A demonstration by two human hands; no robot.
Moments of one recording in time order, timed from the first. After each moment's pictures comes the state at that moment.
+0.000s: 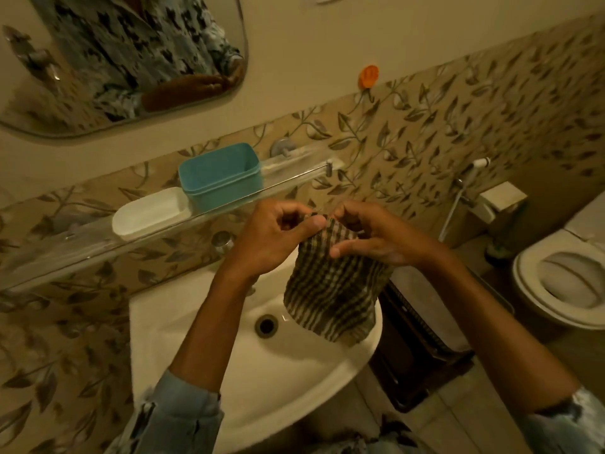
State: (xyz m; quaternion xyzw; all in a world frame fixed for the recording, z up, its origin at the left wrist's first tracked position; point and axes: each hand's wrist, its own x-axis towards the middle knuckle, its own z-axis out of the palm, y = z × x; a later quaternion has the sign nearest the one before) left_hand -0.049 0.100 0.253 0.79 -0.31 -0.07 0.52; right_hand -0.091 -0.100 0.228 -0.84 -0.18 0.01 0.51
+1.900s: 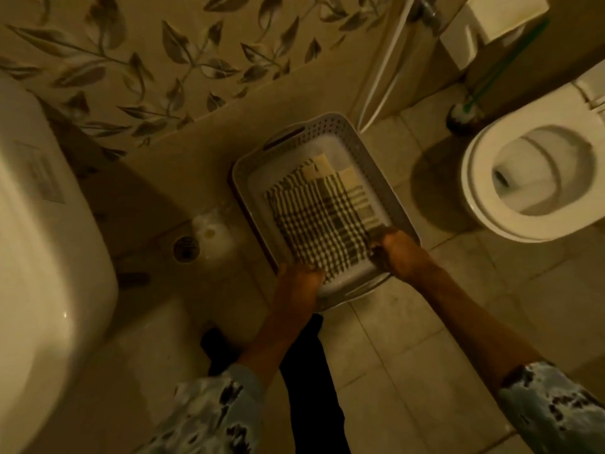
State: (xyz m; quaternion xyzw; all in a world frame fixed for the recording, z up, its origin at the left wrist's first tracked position) left_hand -0.146 -0.290 -0.252 0.90 -0.25 -0.36 0.07; right_hand -0.163 -0.518 -0.253 -0.91 0.10 0.31 0.24
